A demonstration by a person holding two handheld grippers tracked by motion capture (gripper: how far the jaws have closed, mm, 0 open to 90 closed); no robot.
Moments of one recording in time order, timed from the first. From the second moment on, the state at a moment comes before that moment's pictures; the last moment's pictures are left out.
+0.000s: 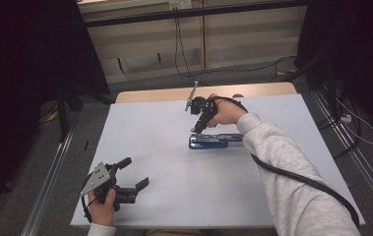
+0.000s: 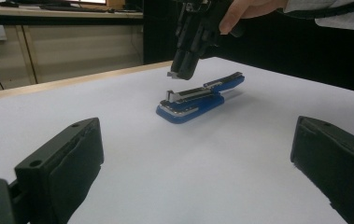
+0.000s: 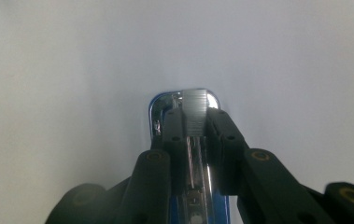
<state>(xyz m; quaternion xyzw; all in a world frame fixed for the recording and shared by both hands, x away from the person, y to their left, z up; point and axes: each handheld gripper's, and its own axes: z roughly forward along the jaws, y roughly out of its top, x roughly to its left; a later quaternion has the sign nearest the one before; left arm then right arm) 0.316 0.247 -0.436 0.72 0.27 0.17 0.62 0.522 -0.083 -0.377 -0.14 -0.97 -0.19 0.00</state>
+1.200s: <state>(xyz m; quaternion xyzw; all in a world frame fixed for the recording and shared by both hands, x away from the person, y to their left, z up) 0.315 0.248 -0.436 0.72 0.27 0.17 0.62 0.520 -0.082 -0.395 -0.13 -0.98 -0.18 0.01</state>
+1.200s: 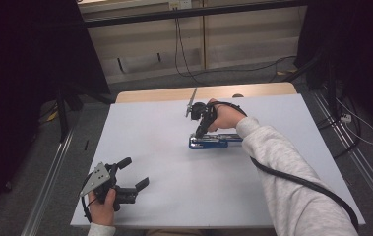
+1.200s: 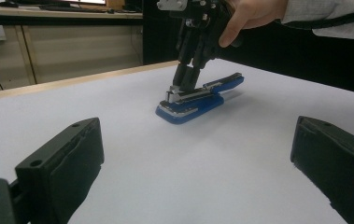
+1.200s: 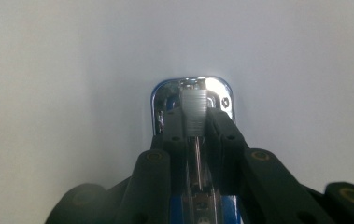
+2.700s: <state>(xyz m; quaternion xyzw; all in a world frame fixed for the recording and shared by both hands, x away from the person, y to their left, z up) 0.328 0.234 -0.431 0.73 0.28 0.14 0.60 0.512 -0.135 -0.390 -0.21 -0.94 -0.27 0.00</state>
